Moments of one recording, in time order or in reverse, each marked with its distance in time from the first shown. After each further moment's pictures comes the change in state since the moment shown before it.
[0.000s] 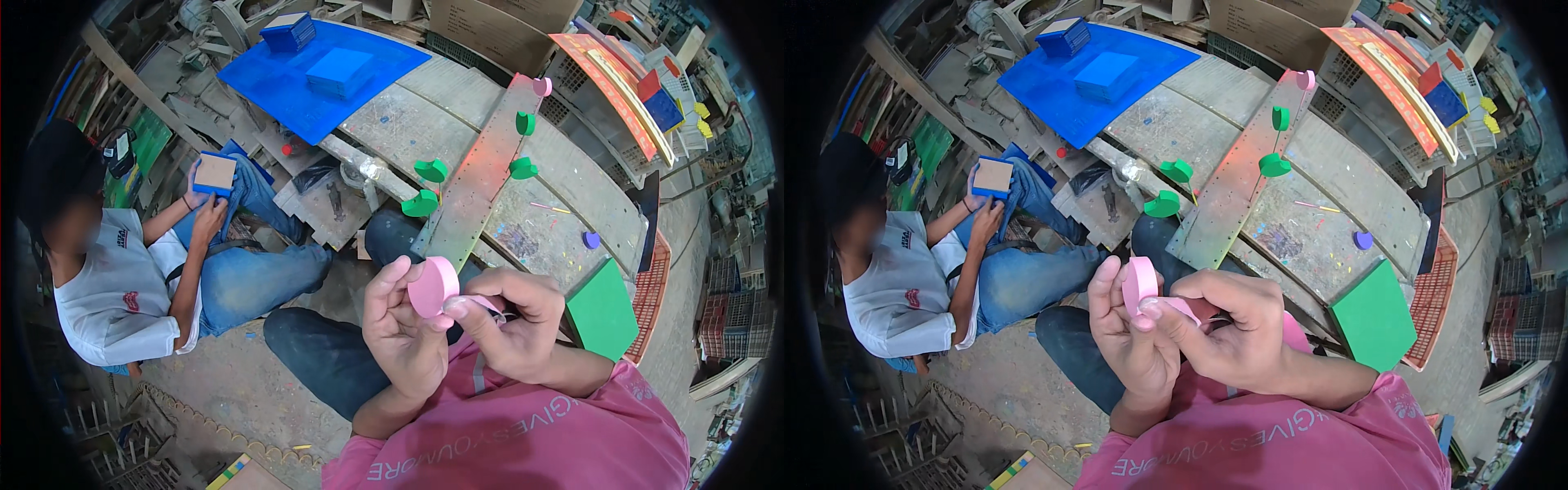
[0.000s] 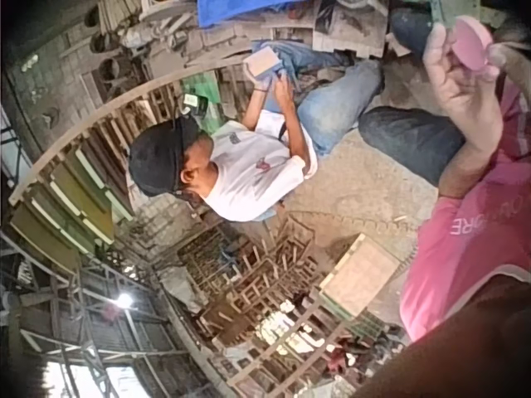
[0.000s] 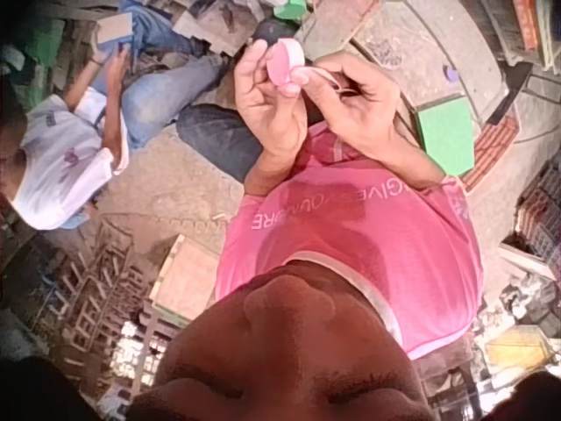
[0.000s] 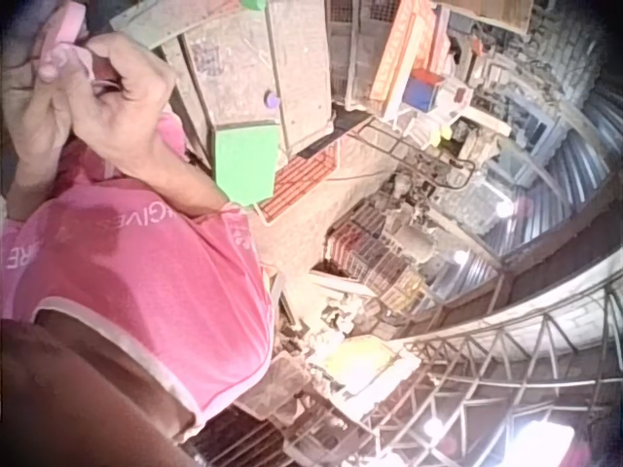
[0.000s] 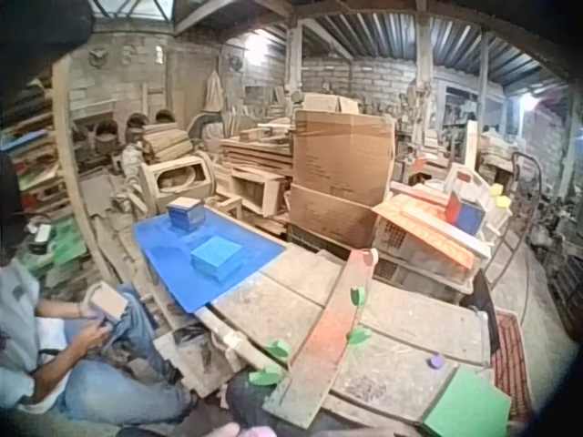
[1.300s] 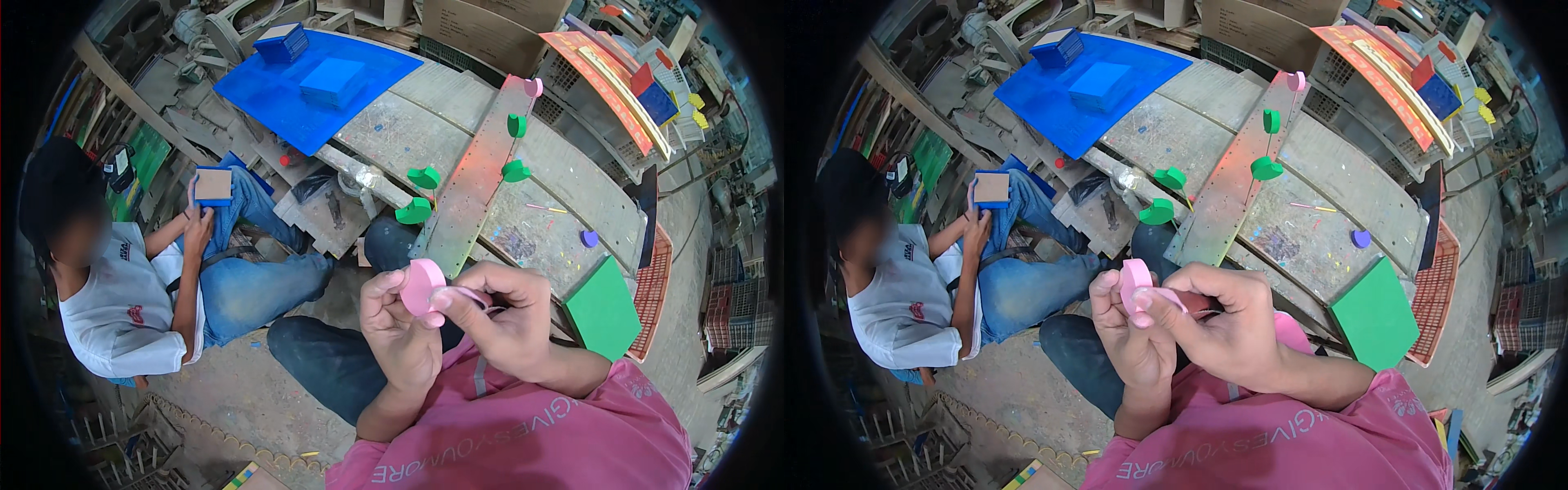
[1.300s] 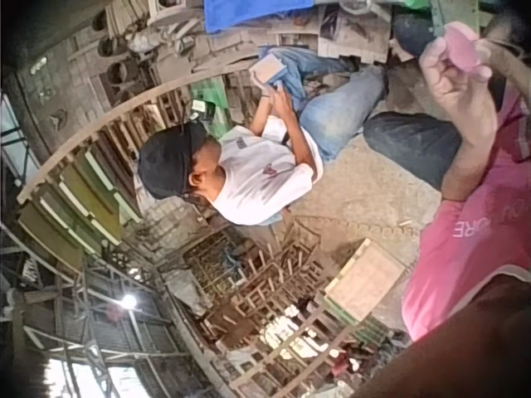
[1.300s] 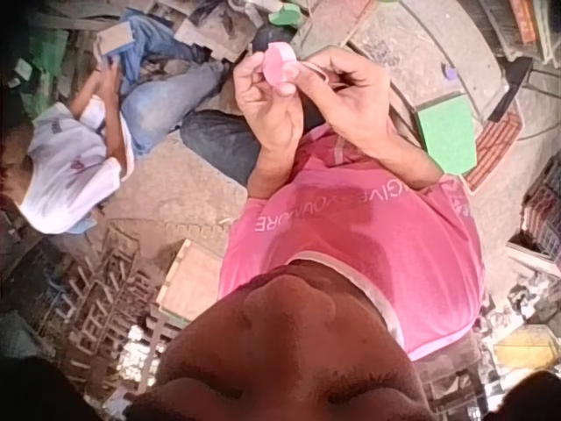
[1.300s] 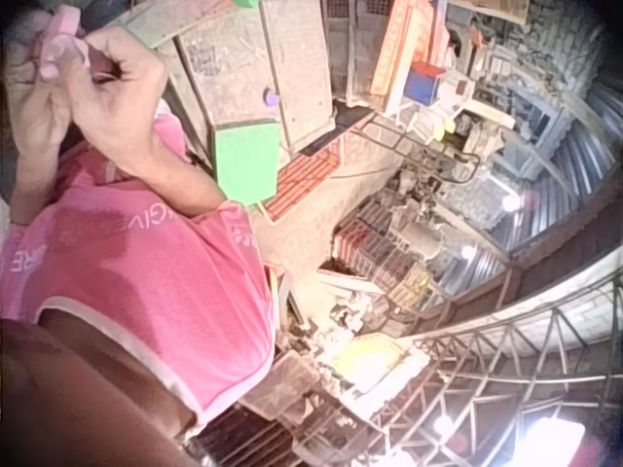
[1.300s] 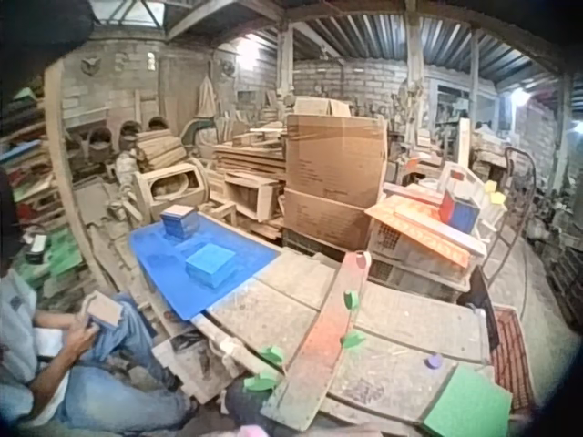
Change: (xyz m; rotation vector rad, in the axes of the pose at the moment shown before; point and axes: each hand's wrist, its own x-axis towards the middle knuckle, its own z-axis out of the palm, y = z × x) left_hand 0.004 -0.009 -0.006 -0.094 -0.007 -0.038; right_hand 0.000 0.000 -0.001 0.134 -0.043 0.268
